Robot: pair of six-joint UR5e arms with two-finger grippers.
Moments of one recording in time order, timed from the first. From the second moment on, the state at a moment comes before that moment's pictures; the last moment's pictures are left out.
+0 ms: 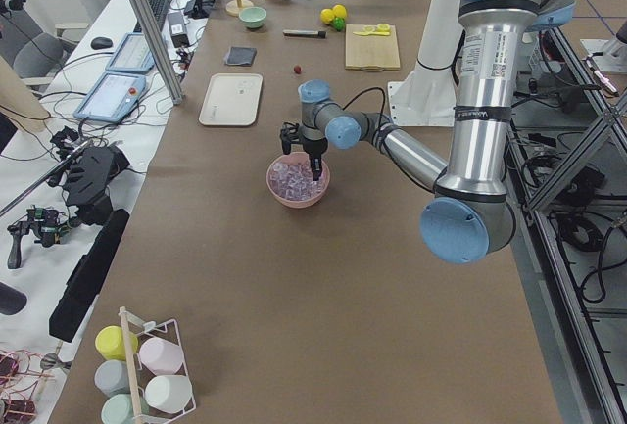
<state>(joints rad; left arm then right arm) -0.77 -1.65 -1.98 -1.64 -2.02 -1.10 1.60 -1.92 1.85 -1.49 2.52 -0.21</state>
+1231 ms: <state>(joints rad) -0.64 -2.30 -1.76 -1.48 -2.01 -1.32 1.60 -1.92 1.84 -1.49 2.53 -0.22</state>
